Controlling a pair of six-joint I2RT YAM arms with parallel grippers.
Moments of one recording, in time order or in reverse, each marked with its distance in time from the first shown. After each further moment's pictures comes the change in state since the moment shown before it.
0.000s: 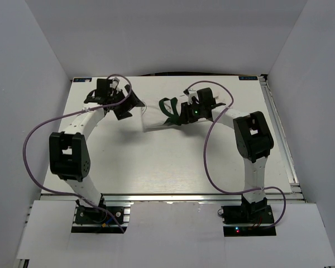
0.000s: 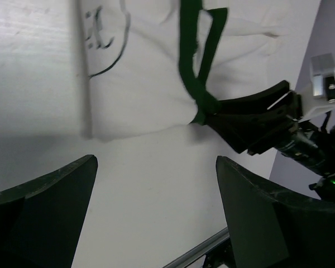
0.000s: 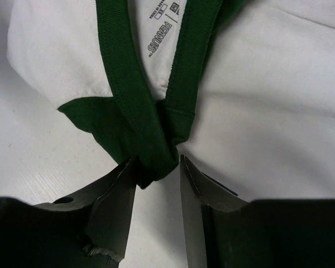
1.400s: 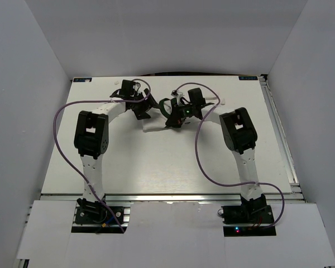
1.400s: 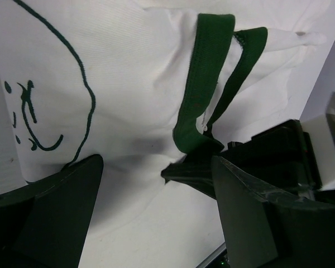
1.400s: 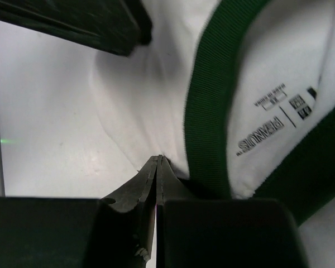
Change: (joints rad) left arm -0.125 0.438 0.278 0.105 0.021 -0.101; right arm 0.029 0.249 0.221 0.107 -0.391 0.008
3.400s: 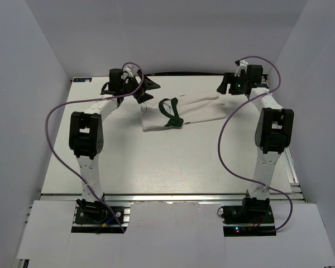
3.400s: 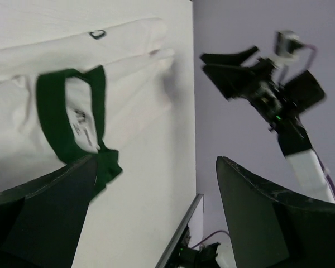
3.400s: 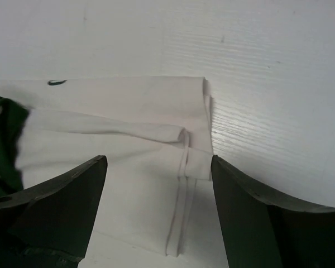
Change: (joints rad) left arm 0.077 0.040 0.072 0.352 0.326 -0.189; right arm -0.452 -0.166 0.136 -0.218 0.409 -0.066
